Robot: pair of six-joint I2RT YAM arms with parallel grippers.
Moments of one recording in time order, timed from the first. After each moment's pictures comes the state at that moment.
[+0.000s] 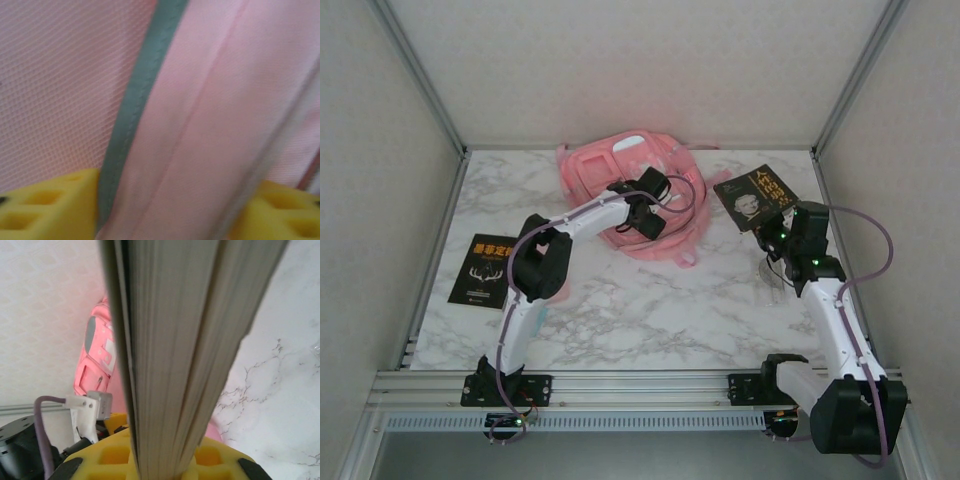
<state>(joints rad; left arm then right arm) -0.70 2.27 1.89 -0.75 -0.15 0.03 0.00 1.01 0.78 -0.34 -0.32 0.95</state>
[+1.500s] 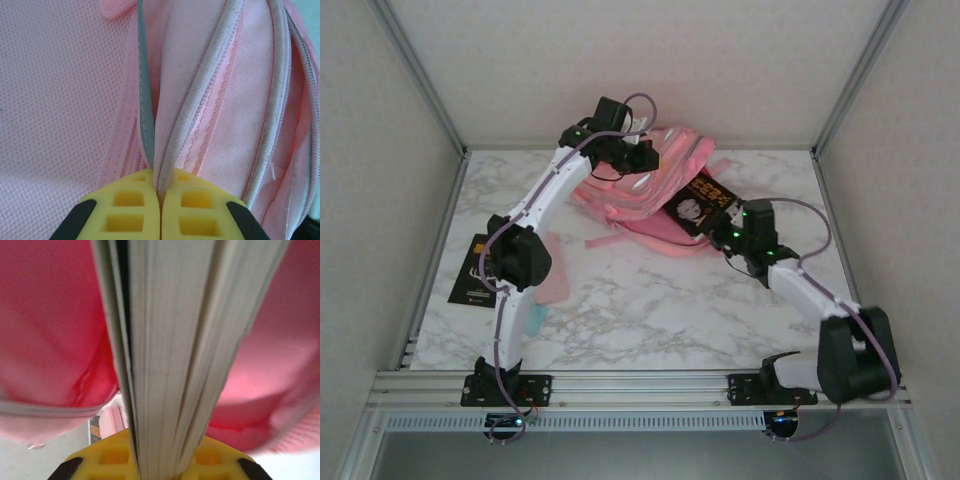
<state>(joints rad) -0.51 2.27 2.39 -0.90 0.53 -0.45 0.30 1.36 0.74 0.07 -0.40 1.00</state>
